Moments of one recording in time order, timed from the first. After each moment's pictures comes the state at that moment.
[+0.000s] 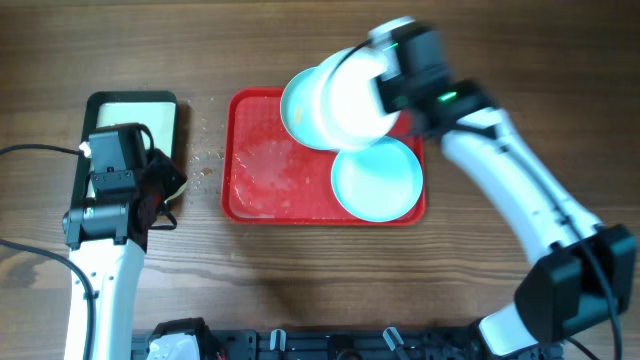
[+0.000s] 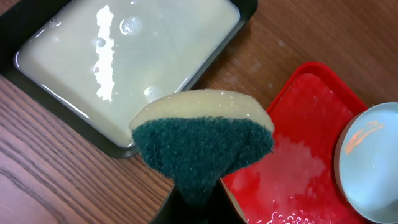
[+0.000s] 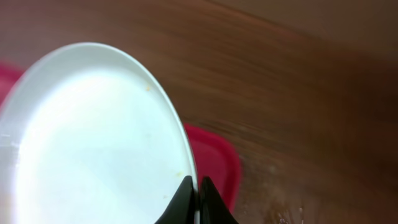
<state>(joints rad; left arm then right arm) 0.11 1.11 0.94 -0.82 -0.10 -0.60 0.33 1.71 1.44 -0.57 0.15 0.03</state>
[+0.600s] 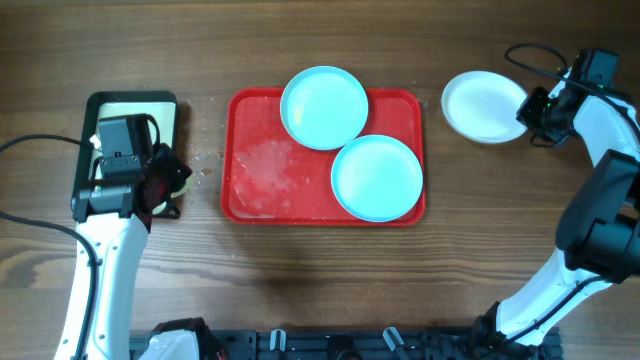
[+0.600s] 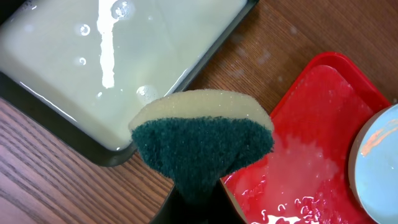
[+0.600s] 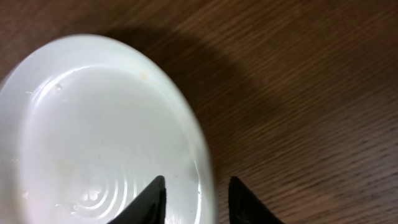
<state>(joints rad) 0.11 1.22 0.94 -0.78 -0.08 -0.60 -0.36 2.02 1.41 -0.59 -0.14 0.28</state>
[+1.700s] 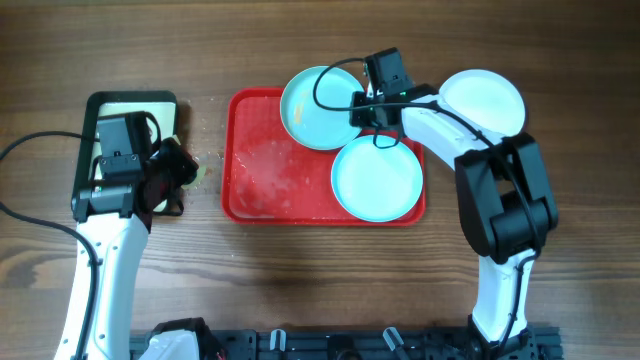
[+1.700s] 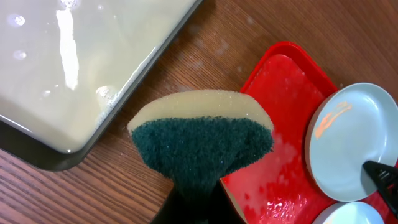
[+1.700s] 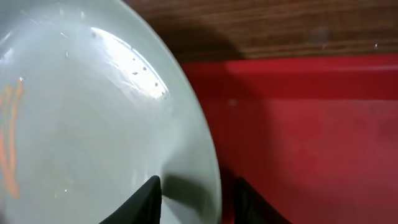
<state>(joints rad) 0.11 1.22 0.94 -0.72 0.06 -0.60 0.36 2.14 1.44 -0.37 -0.10 0.44</state>
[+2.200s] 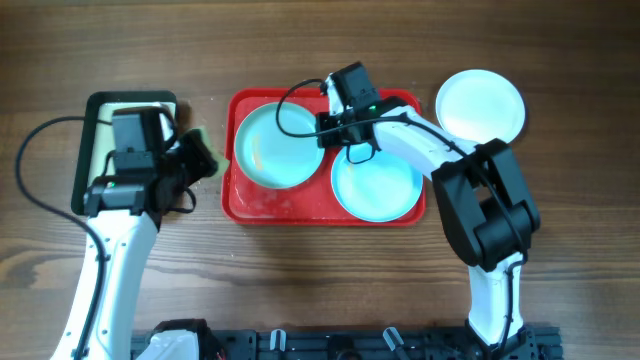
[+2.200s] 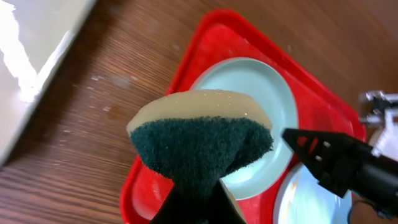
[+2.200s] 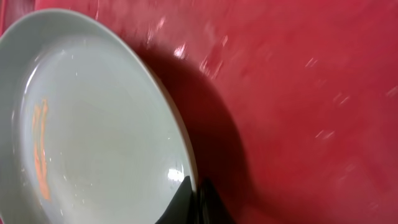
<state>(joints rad) 0.02 1.24 0.94 -0.66 0.19 -0.54 0.51 2.14 1.44 -0.39 -0.29 0.36</state>
